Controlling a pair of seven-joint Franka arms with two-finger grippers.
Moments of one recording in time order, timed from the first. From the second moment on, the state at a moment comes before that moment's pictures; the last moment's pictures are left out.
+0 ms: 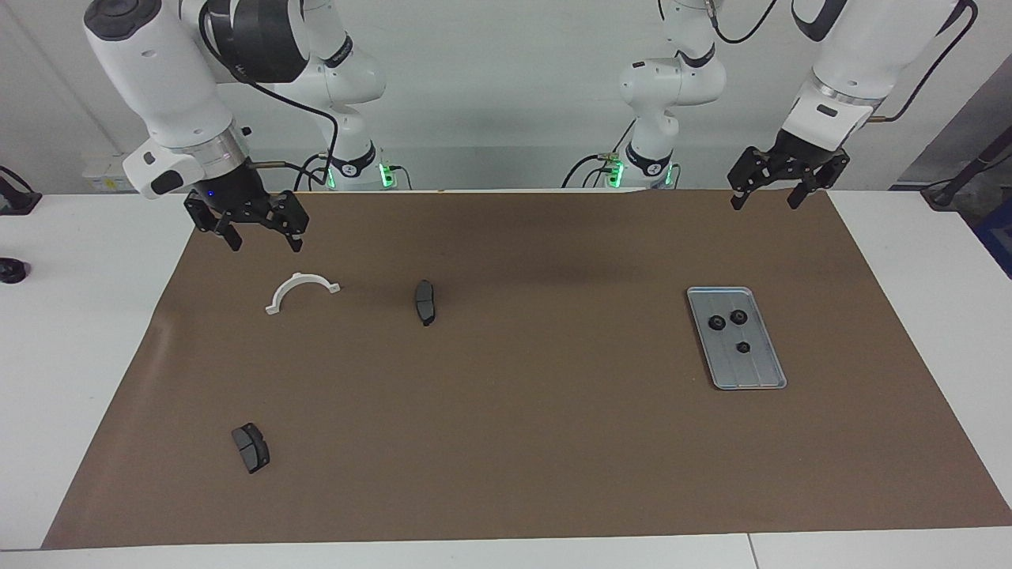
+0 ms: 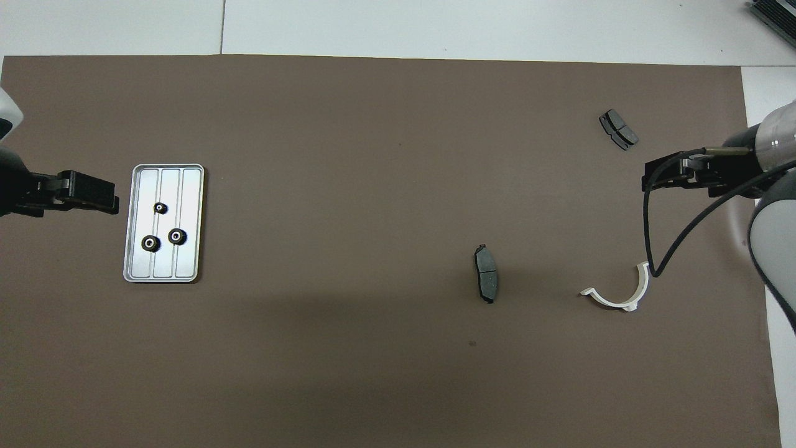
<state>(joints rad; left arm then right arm) -0.02 -0.04 -0.08 -1.58 -0.02 1.55 -0.06 0.11 0.04 -0.08 -1.62 0.03 1.69 0.12</state>
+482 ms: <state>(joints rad) 0.01 -0.03 -0.07 -1.60 -0.03 1.55 -0.03 0.11 0.04 -0.08 -1.62 0.03 1.69 0.12</state>
